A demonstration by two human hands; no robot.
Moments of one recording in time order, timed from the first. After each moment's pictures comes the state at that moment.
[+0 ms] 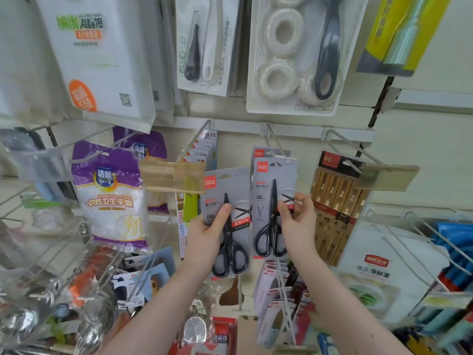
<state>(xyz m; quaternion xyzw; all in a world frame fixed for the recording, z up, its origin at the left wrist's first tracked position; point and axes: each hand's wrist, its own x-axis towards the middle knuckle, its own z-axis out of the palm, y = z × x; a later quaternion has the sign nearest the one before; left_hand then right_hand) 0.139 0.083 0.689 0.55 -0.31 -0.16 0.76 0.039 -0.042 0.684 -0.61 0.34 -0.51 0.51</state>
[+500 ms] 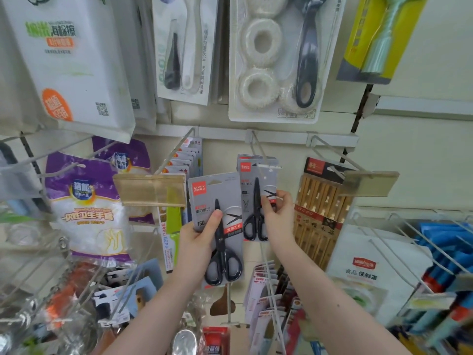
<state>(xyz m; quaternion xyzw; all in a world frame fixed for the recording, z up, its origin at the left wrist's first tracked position) 0.132 0.072 0.697 0.54 -0.31 -0.18 0.76 0.065 -0.075 0.683 -0.60 0.35 -0.49 0.53</state>
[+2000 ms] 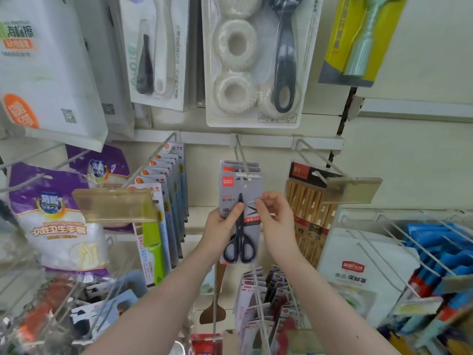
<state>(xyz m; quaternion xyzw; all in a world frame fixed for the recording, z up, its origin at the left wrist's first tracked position) 0.133 -0.025 0.685 0.54 -0.34 -0.29 0.71 0.033 -0.076 0.701 -0.67 0.28 -0.50 0.47</state>
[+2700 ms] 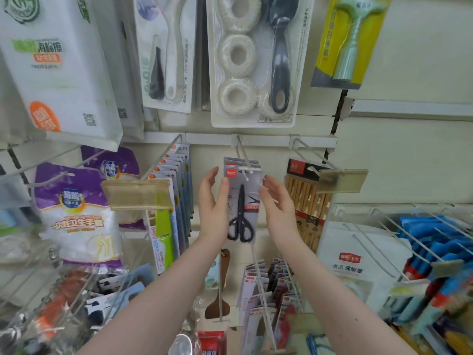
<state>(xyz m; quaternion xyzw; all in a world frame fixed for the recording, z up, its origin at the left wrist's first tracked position) 0.125 0.005 0.716 0.54 -0.36 -0.10 0.76 0.022 -0.056 0.719 -0.66 0.27 -0.48 0.50</state>
